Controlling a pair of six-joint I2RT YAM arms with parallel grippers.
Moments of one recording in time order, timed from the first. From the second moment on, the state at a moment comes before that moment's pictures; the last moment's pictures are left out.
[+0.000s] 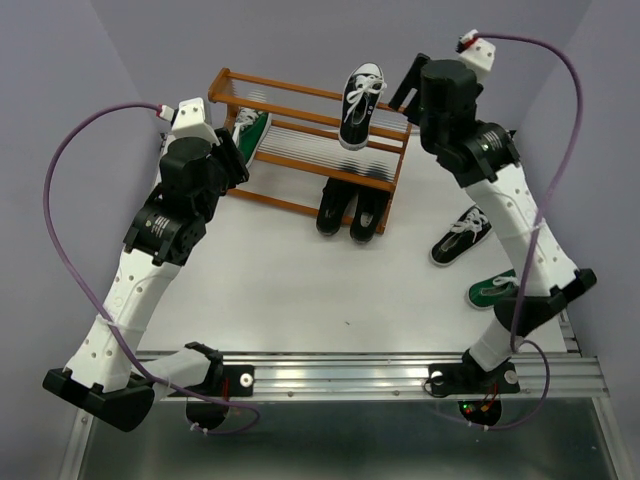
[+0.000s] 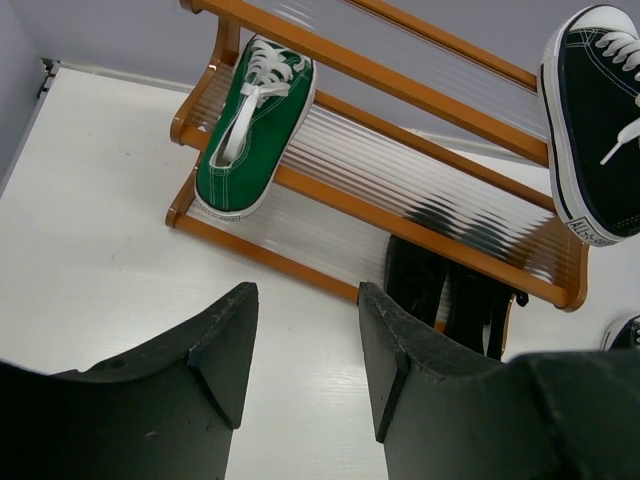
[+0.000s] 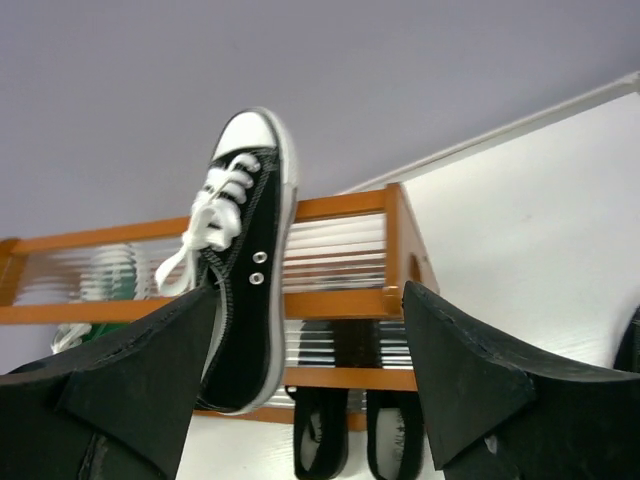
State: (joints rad) left arm -0.44 1.11 1.45 -0.58 -0.38 -0.36; right arm 0.57 1.74 2.23 -0.75 0.70 0.55
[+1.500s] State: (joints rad) left arm -0.43 1.19 1.45 -0.57 -0.32 -0.35; right arm 0.06 1.36 0.91 -0.65 0.35 0.85
